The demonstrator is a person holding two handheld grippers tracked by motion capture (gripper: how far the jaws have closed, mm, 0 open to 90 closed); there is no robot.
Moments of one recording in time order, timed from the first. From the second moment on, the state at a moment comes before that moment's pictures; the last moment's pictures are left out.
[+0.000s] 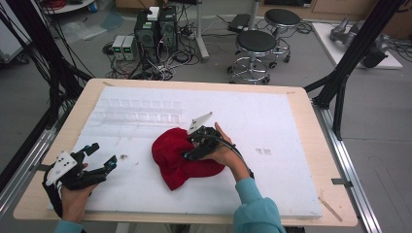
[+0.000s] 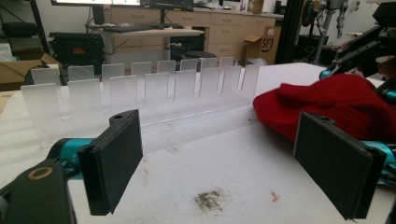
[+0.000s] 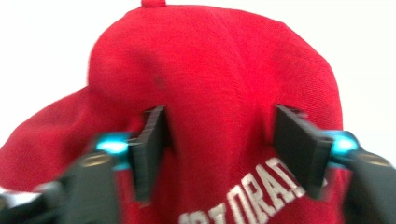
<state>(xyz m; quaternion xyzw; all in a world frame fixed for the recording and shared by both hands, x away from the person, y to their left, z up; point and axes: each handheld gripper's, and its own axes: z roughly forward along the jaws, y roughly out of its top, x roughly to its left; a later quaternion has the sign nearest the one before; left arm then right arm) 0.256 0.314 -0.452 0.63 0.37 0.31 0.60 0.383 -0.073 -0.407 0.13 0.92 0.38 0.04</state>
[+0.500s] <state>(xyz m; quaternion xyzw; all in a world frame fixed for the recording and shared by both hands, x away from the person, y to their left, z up) 0.256 0.313 -0.452 0.63 0.37 0.31 0.60 0.380 -0.072 -0.401 0.16 0.92 0.35 0.03</state>
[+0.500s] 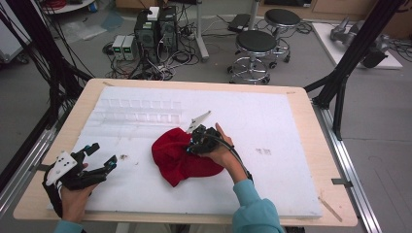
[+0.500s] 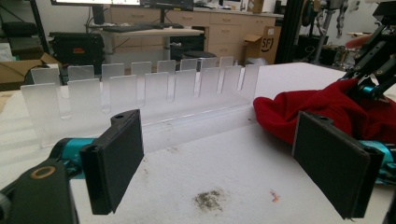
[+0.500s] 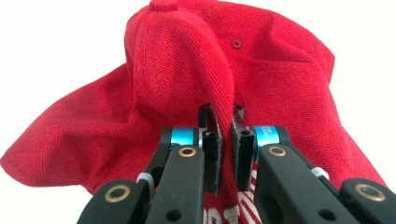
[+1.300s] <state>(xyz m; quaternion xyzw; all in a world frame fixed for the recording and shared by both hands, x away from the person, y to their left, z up) 0.260 0.306 -0.449 0.67 0.37 0.30 0.57 0.369 -0.090 -0.369 0.22 0.83 0.51 0.06</state>
